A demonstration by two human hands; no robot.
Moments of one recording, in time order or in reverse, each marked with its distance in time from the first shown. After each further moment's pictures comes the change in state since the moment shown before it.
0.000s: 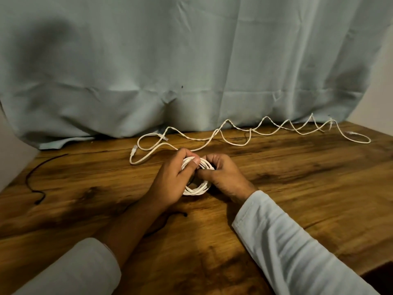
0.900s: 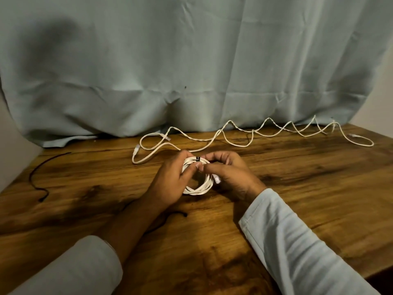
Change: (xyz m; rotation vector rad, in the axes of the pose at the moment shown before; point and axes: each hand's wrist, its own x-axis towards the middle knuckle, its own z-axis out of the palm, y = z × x) left_hand 0.000 -0.004 -0.008 0.211 -0.007 0.061; right_hand -0.003 -0.014 -0.005 0.168 0.020 0.083
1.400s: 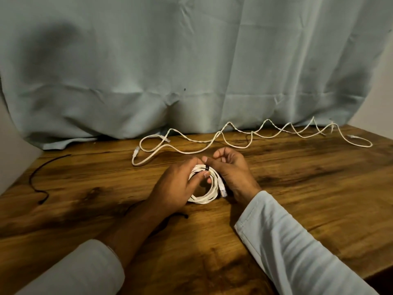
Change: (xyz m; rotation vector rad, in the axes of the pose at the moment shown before) left_hand -0.004 0.003 0.008 0.069 -0.078 0.100; right_hand 0.004 0.003 -0.001 0.189 0.154 -0.047
